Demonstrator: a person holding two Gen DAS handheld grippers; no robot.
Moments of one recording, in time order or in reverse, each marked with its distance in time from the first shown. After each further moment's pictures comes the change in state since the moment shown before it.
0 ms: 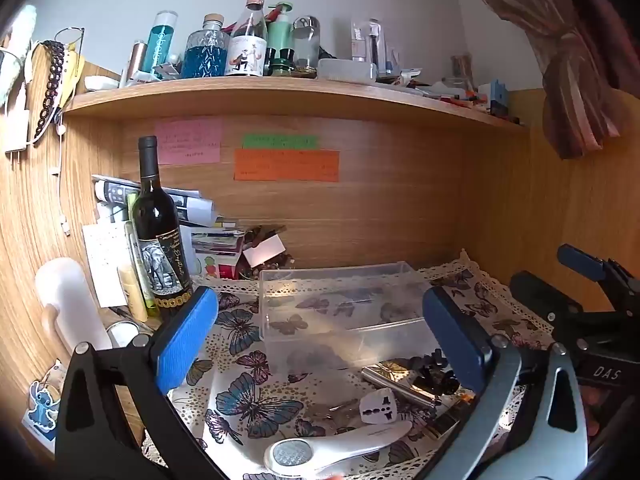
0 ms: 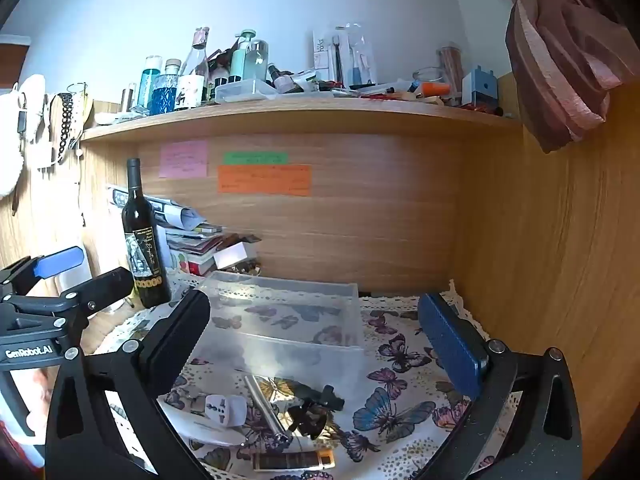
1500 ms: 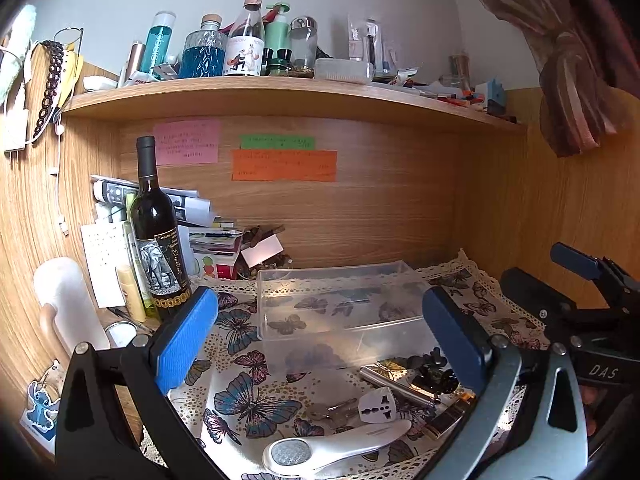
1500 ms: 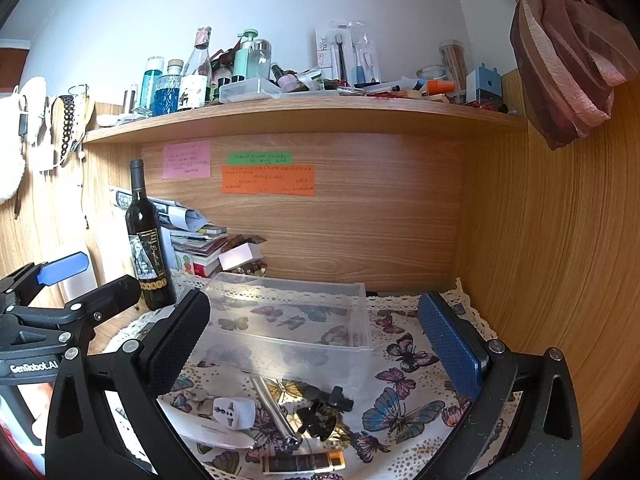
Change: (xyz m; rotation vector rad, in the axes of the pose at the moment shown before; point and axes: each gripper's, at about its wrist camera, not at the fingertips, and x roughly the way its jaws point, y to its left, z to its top) left arm 0.000 -0.002 -0.004 0.004 -0.003 -0.008; right arm 0.001 0.001 -0.001 0.010 0.002 0.008
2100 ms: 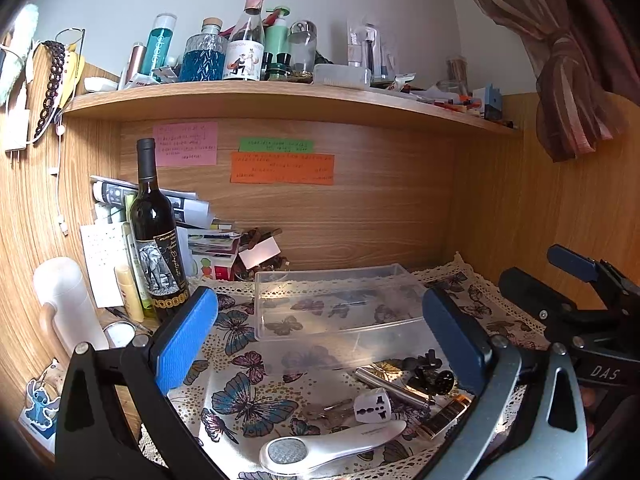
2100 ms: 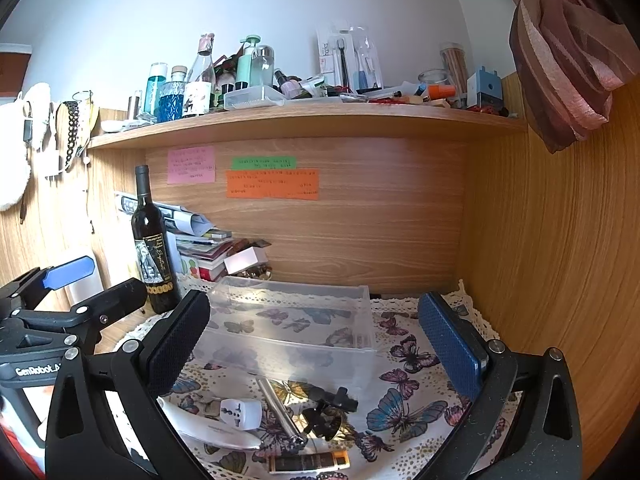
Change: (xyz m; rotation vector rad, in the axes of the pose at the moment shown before) left arm -0.005 0.000 0.002 -0.011 -0.010 -0.013; right arm -0.006 0.002 0.003 0.008 -0.011 0.013
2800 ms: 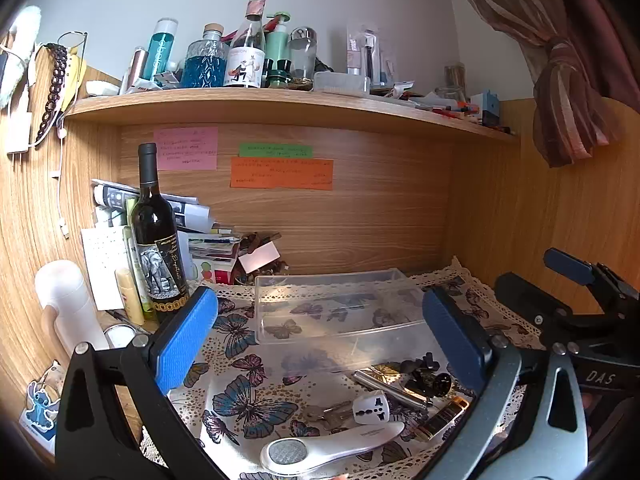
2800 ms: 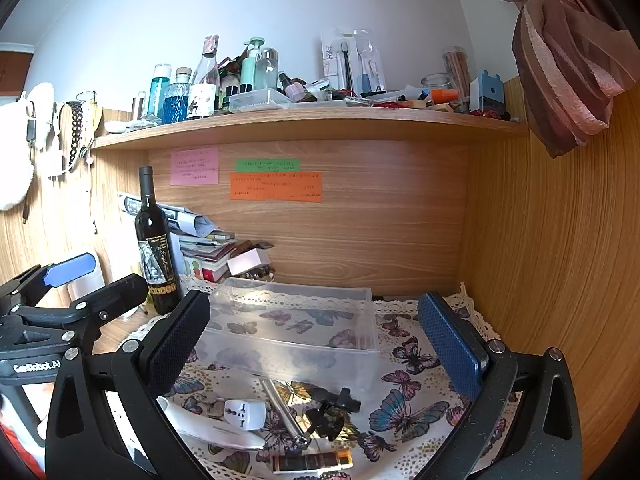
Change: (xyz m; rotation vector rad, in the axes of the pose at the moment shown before) left arm -0.006 0.001 0.002 -0.002 -0.013 -0.005; right arm -0.003 0.005 0.003 -0.005 -0.004 0.003
